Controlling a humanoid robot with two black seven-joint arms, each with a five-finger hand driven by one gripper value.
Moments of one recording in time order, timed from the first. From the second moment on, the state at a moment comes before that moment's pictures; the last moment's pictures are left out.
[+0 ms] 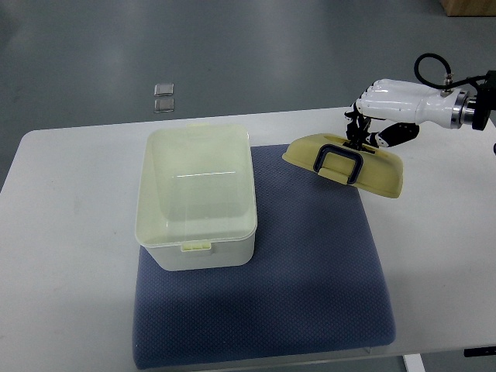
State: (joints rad) left arm 0.00 0.00 -0.21 -0.20 0.05 0.02 0.13; right arm 1.09 -0.75 0.15 1.09 -1.68 -0.07 0.57
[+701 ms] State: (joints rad) left arm 0.00 0.00 -0.20 -0.20 0.05 0.02 0.13; right arm 1.04 -0.69 0.09 1.11 -1.67 -0.13 0.57
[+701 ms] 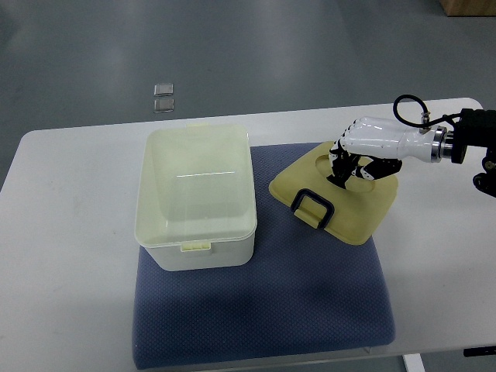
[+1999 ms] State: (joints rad) left arm 0.00 0.00 -0.20 -0.19 0.05 0.02 0.13; right arm 1.02 -0.71 0.10 1.38 -1.53 -0.09 0.57
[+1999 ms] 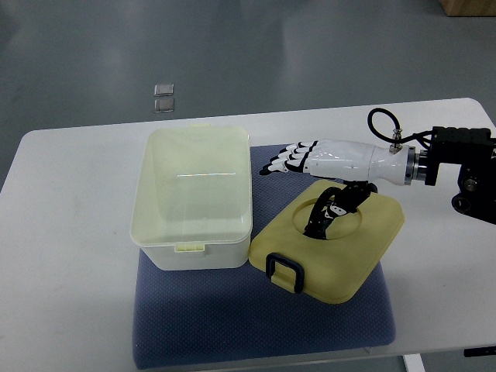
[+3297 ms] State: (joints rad) left arm 0.00 0.00 -0.21 -0.19 0.05 0.02 0.13; right arm 1.03 -0.55 0.57 1.00 -0.41 0.20 0.38
